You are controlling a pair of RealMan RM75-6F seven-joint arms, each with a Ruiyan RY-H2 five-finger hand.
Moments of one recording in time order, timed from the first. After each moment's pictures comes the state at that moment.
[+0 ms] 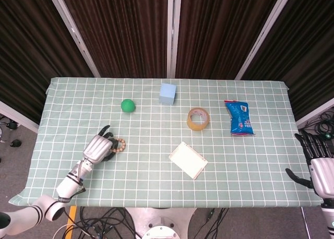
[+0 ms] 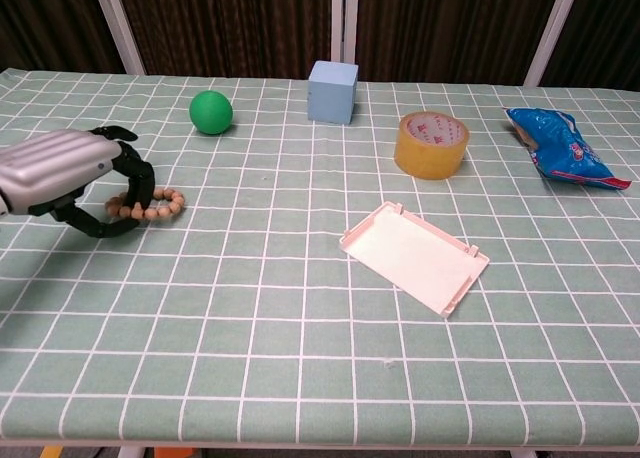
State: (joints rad) left arm -0.56 -1.68 -0.03 -1.02 1.56 1.12 -0.09; right arm 0.08 -0.99 0.06 -1.63 -1.59 1.54 0.18
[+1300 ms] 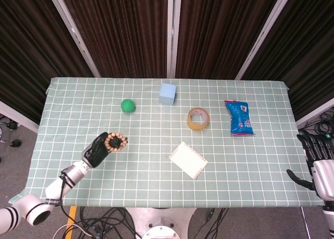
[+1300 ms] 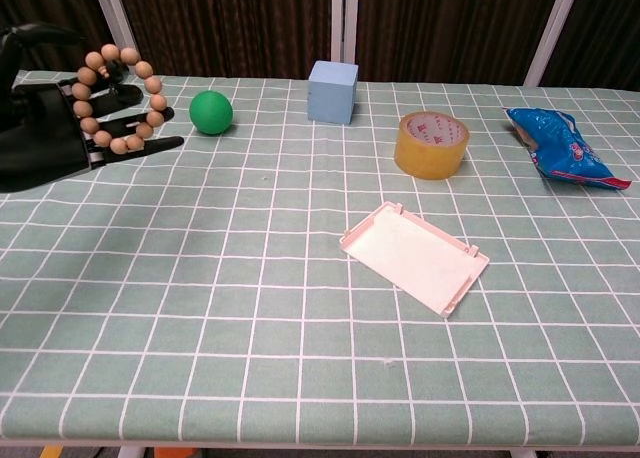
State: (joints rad) left arm -0.57 -1.38 -0.07 -1.46 1.65 0.98 -2.01; right arm 0.07 -1.00 0.06 -1.61 -1.61 1.58 0.20
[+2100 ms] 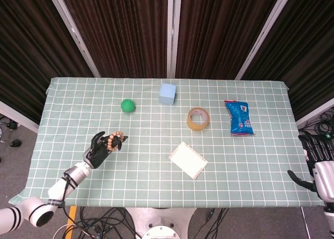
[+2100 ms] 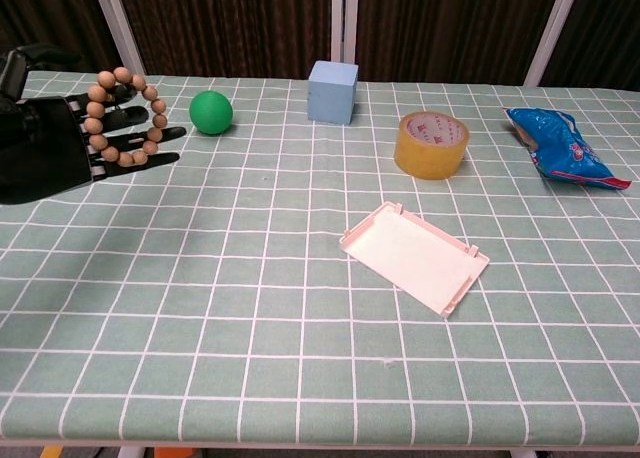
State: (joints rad) left arm -0.60 -1.38 -0.03 -1.51 1.51 0.95 -1.82; right arm 0.06 -1.00 0.06 -1.61 -1.62 1.60 0.20
